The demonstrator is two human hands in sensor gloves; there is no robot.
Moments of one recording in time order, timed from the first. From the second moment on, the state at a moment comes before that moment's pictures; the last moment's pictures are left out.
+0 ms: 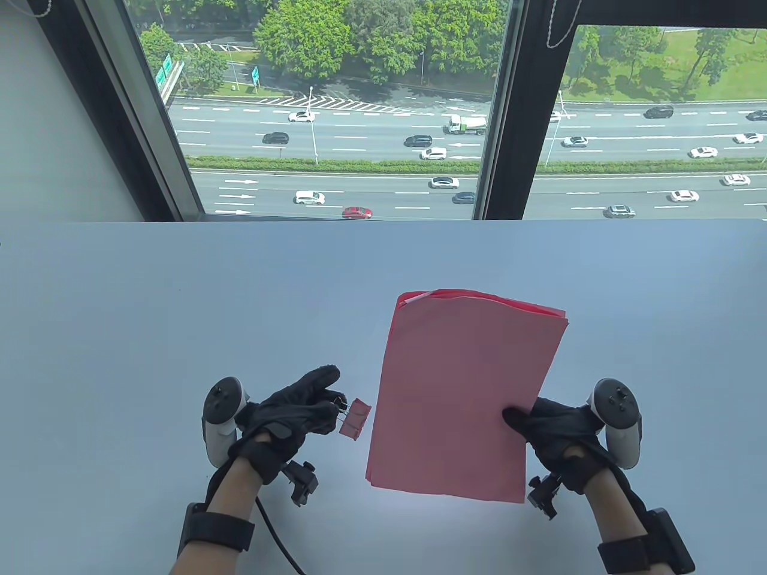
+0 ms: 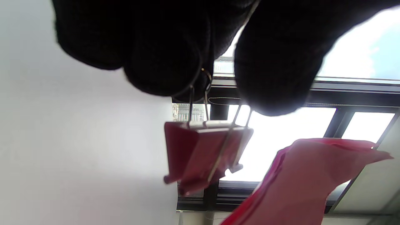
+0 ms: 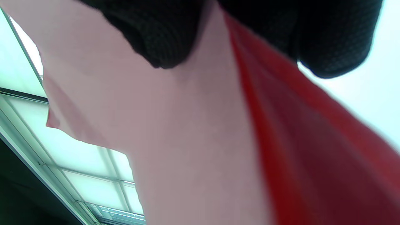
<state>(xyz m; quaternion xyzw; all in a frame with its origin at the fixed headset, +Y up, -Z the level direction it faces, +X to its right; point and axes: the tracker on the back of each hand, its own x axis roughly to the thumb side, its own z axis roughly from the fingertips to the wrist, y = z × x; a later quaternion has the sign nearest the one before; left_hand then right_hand) -0.218 -0.770 -0.336 -0.13 -0.10 0.70 0.69 0.240 -0.748 -0.322 0.11 0.10 0.75 0.64</state>
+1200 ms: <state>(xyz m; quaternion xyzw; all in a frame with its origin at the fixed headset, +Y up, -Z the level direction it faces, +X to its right) -0.233 -0.745 -0.327 0.00 -0.07 0.74 0.66 0.197 -0.752 -0.308 0.18 0.15 0.81 0.54</state>
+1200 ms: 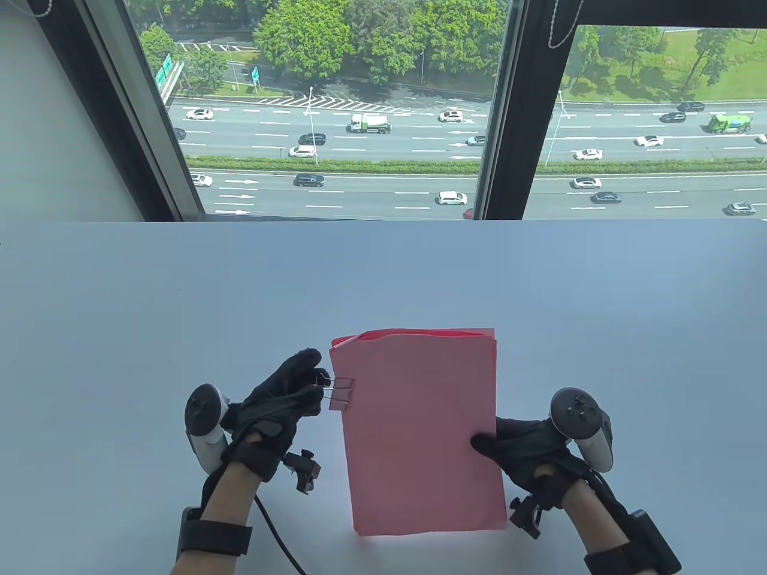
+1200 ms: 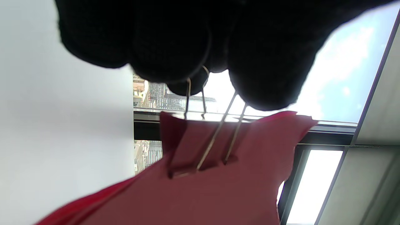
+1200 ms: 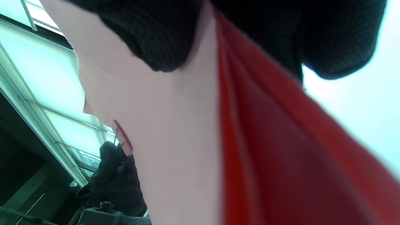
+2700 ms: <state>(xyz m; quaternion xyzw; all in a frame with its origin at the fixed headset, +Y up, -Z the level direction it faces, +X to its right) -0.199 -0.708 -0.307 0.12 -0.15 0.19 0.96 0.206 -0.773 -0.315 0.03 0.22 0.79 0.56</state>
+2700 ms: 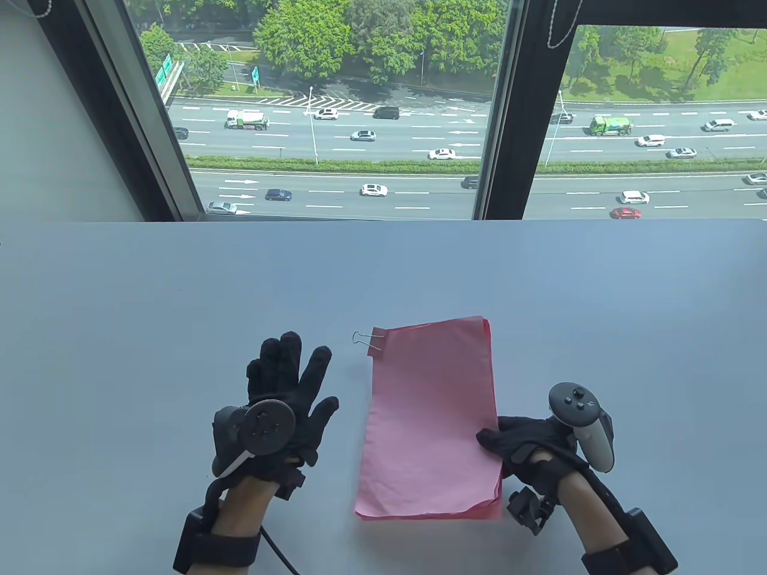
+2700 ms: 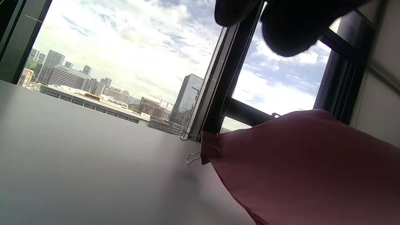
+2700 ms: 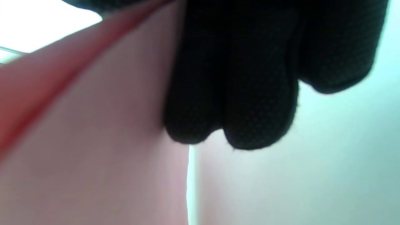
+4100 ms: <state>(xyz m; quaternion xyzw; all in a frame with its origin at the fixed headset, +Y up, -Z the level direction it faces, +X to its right) -0.250 -0.738 -0.324 0.02 0.00 0.19 0.98 0.271 -0.744 -0.318 0.03 0.02 0.97 0.24</state>
